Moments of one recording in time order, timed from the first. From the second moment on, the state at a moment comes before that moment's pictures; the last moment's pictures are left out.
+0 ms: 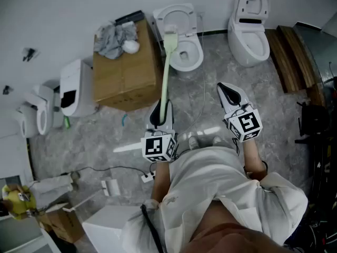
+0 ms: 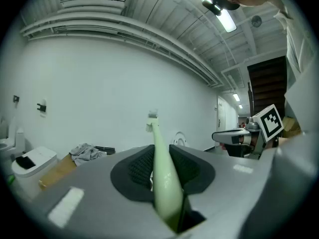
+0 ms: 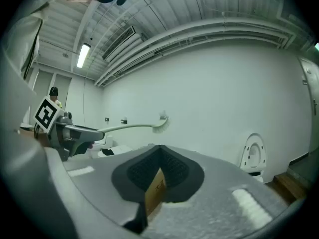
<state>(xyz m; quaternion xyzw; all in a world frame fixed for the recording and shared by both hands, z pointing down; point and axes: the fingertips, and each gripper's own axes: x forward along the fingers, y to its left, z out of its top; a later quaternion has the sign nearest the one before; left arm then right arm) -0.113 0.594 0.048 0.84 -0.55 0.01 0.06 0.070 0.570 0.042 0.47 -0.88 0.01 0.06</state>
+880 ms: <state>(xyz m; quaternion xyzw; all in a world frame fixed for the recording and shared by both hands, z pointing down) -0.113 0.498 0.070 0.84 -0.54 0.02 0.07 0.055 0.486 0.067 0.49 -0.87 0.01 0.07</state>
